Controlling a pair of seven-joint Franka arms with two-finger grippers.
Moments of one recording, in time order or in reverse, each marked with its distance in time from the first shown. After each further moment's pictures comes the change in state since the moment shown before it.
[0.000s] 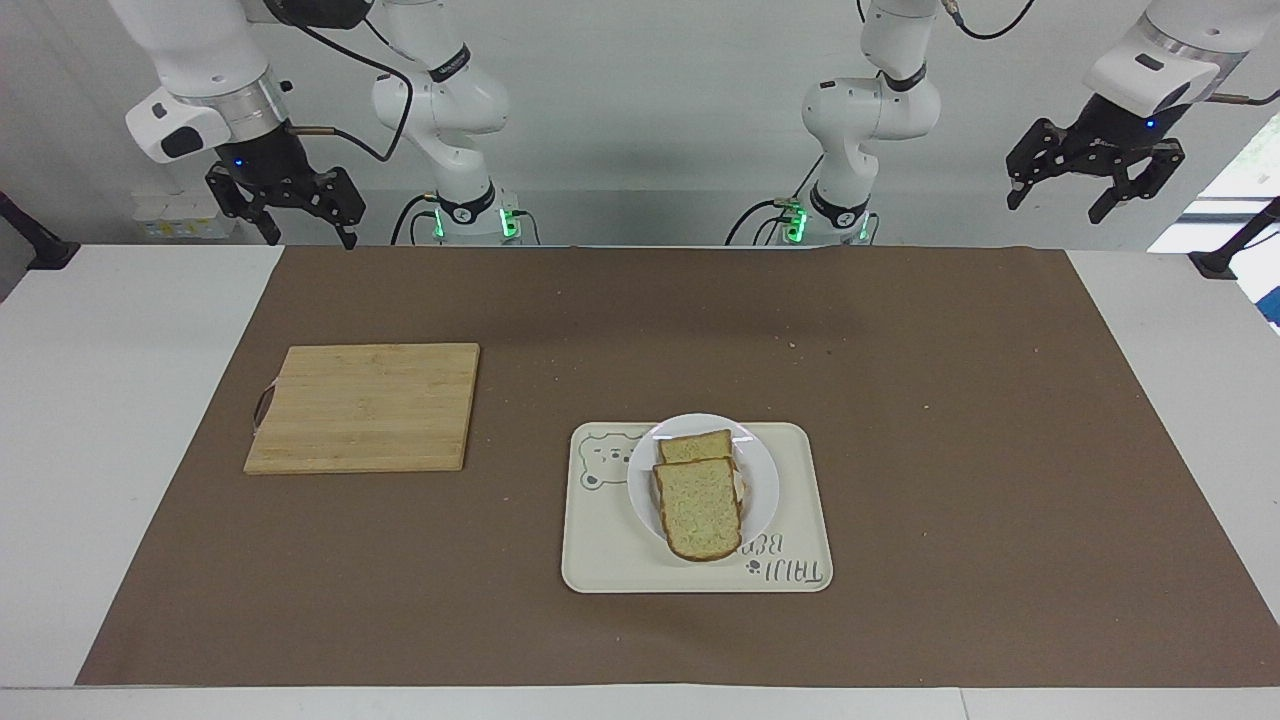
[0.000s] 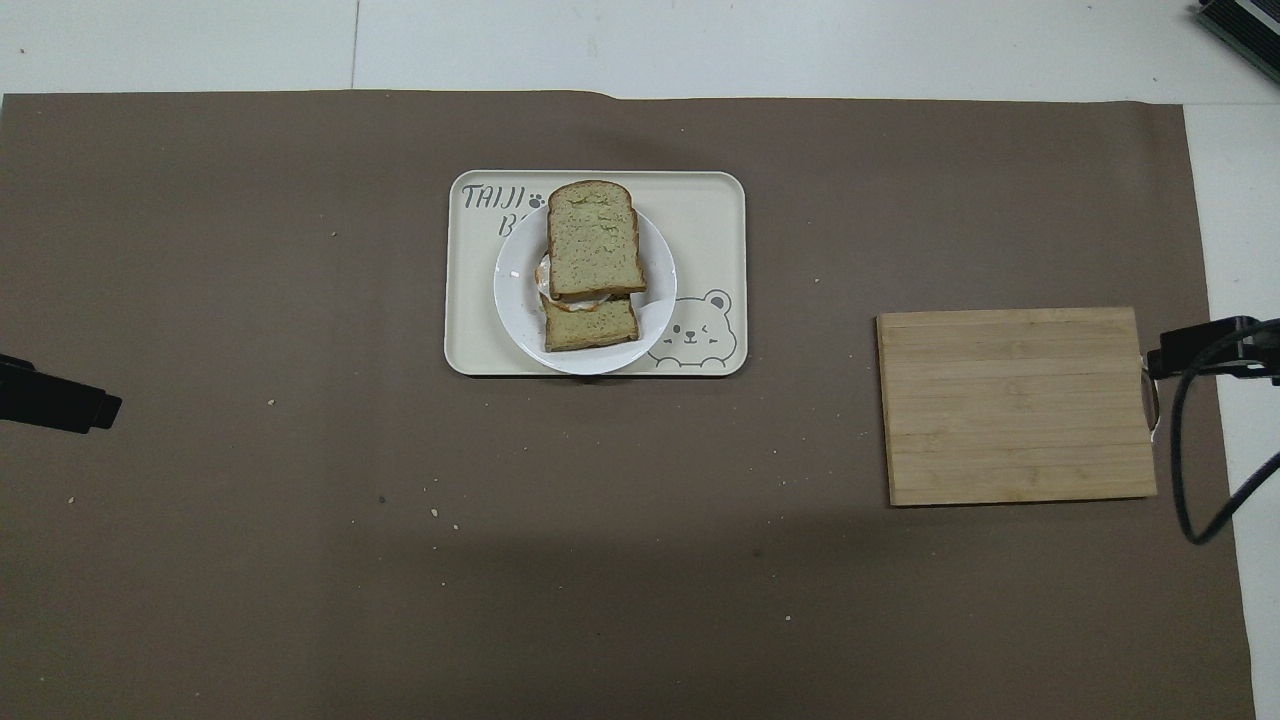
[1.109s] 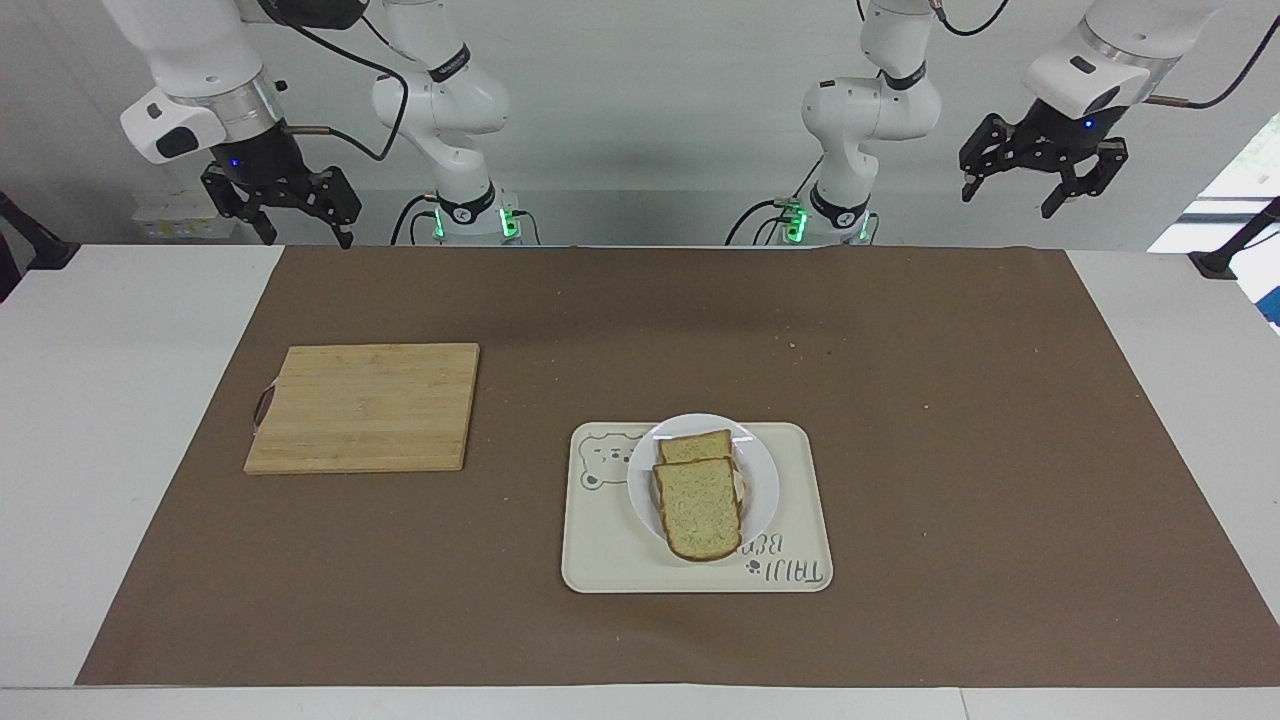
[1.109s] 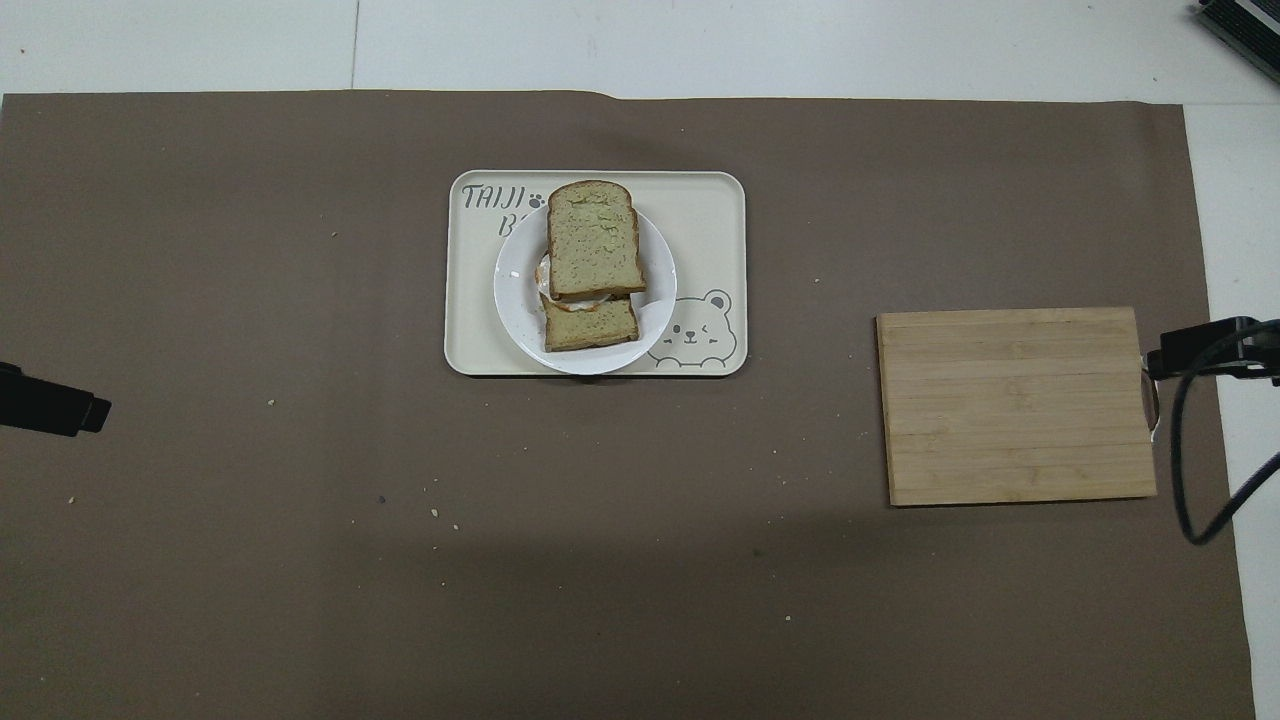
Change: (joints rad) left arm 0.001 -0.007 0.012 -0.008 0.000 0.000 -0.001; right arm 0.000 0.000 0.000 0.000 0.000 -0.001 -0.001
